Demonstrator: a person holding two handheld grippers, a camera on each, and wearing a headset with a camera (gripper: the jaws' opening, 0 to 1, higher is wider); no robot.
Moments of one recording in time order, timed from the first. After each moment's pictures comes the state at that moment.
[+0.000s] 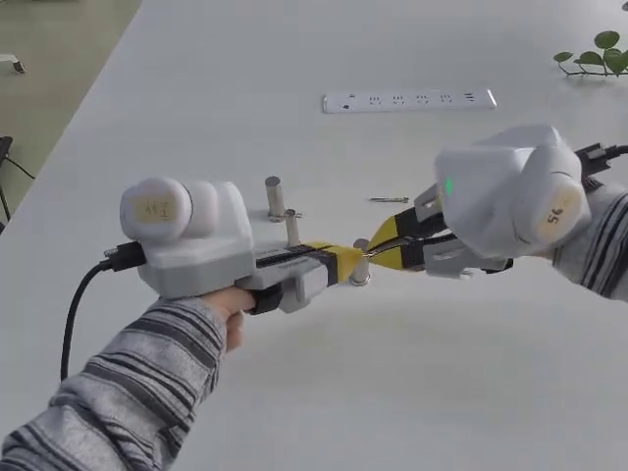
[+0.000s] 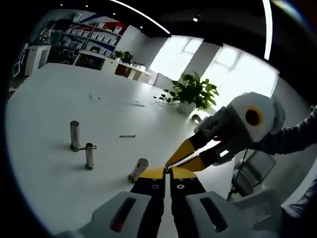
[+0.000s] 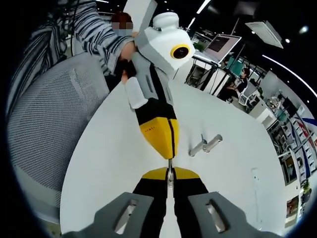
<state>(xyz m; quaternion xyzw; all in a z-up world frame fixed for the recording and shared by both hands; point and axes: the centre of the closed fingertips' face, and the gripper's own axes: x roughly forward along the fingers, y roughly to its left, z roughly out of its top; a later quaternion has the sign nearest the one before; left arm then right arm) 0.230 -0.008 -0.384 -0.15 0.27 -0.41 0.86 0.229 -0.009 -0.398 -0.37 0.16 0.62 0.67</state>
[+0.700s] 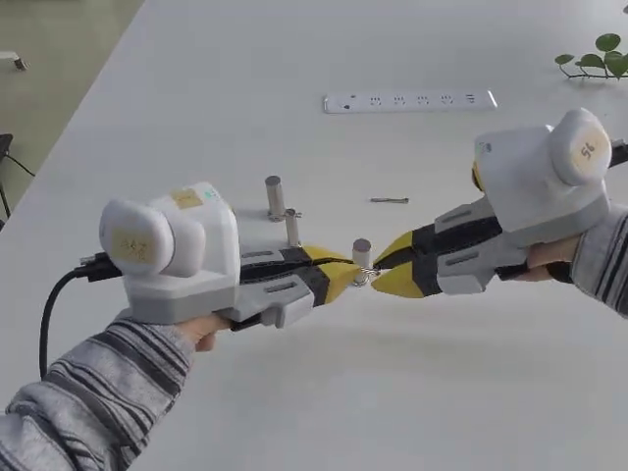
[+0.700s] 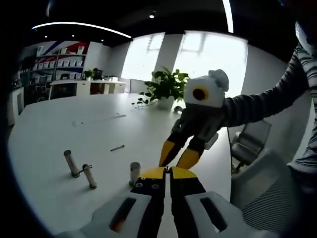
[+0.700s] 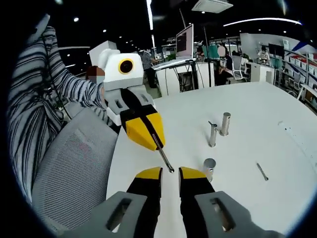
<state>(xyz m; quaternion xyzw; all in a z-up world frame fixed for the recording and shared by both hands) 0.206 -0.006 -0.374 -0.02 0.20 -0.51 0.84 0.208 -0.015 -0.402 -0.12 0.28 0.64 0.71</state>
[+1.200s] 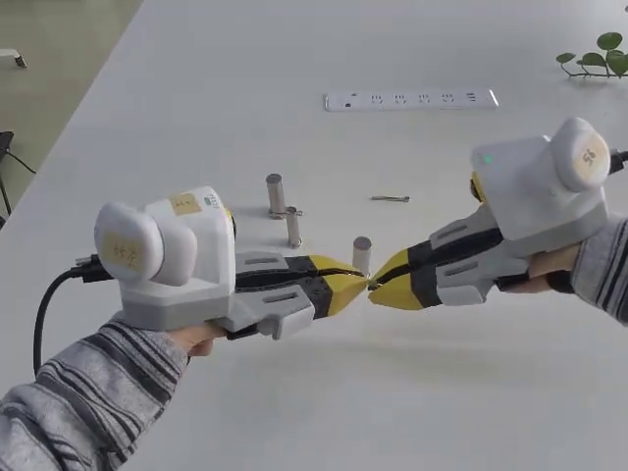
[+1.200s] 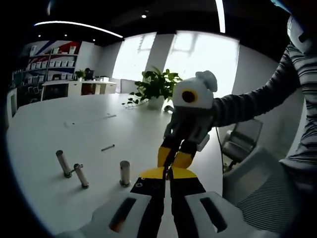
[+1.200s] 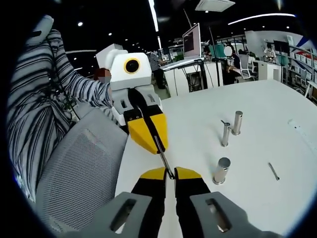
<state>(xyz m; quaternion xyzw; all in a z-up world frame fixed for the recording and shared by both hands) 0.195 -0.010 -0.374 -0.03 0.20 -0.53 0.82 0.187 -0.008 -0.402 -0.11 0.28 0.67 0.68</state>
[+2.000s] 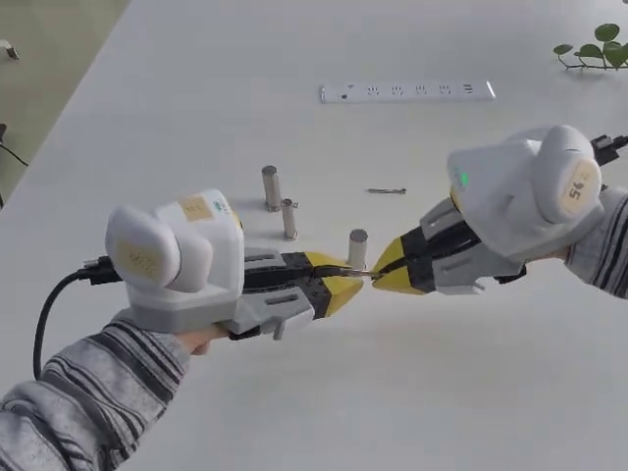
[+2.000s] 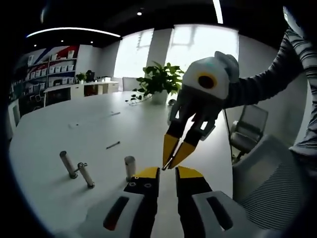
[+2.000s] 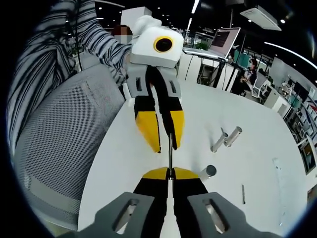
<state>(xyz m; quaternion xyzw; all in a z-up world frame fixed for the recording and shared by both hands) 0.199 -0.011 -0.392 0.02 0.20 -0.52 0.83 0.201 -0.019 -0.412 -0.33 0.21 0.66 0.64</state>
